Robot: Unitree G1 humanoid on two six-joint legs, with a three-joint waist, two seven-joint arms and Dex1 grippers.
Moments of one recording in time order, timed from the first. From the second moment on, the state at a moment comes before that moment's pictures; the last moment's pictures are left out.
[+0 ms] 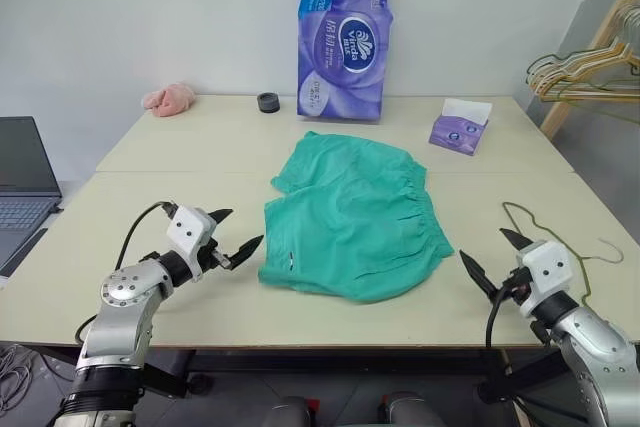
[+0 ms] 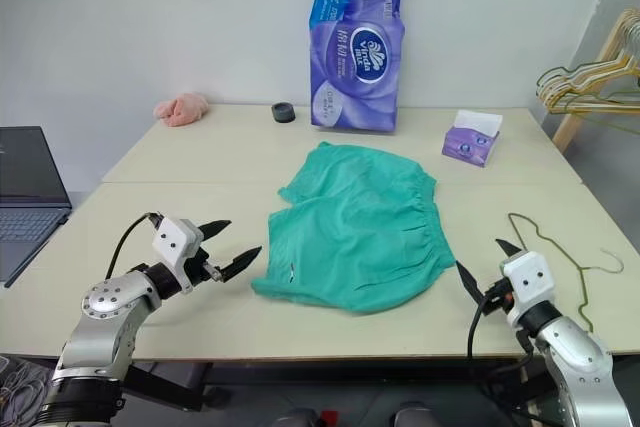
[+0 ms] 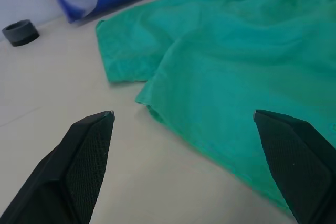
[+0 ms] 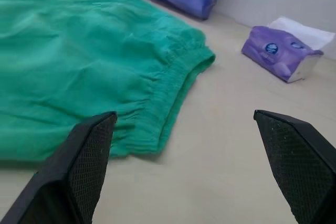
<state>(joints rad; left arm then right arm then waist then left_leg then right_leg) -0.11 0.62 0.12 0.09 -0.29 0.09 -0.89 0.27 -0.52 -0.17 -0.34 0.18 0.07 0.53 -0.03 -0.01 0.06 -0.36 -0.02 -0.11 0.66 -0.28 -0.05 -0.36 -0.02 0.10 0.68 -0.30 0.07</state>
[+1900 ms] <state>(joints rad) -0.24 0.70 -0.16 0.17 -0.20 0.06 -1.29 -0.10 -0.72 0.18 -0.16 -0.26 0.00 0.72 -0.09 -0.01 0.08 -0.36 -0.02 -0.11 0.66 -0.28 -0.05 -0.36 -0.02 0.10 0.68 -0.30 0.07</state>
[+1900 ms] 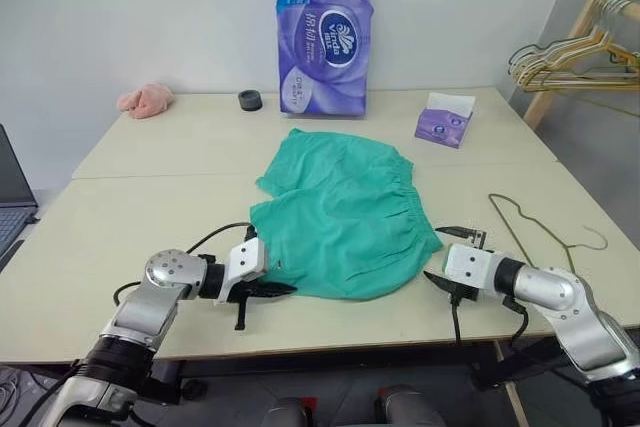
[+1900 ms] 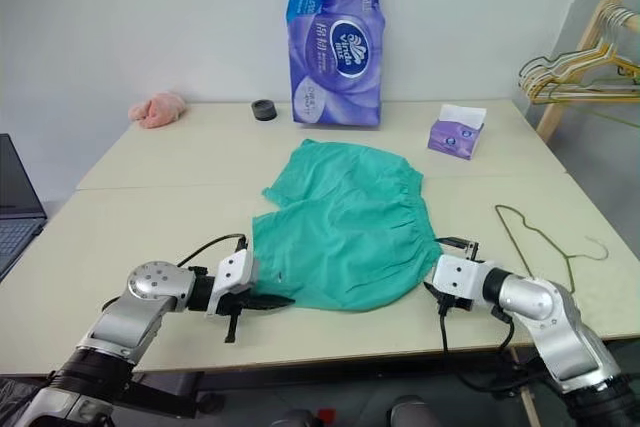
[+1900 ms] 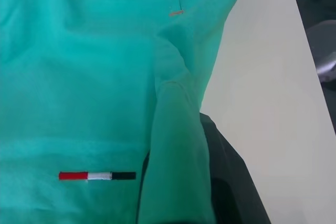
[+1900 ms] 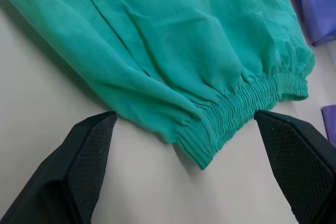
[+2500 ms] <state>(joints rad) -0.30 0.73 -0.09 0.26 -0.27 0.09 -1.33 -0.22 -0.57 0.26 0.06 -0.32 -0.05 0.62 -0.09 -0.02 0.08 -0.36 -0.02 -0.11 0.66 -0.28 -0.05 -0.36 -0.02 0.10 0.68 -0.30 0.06</state>
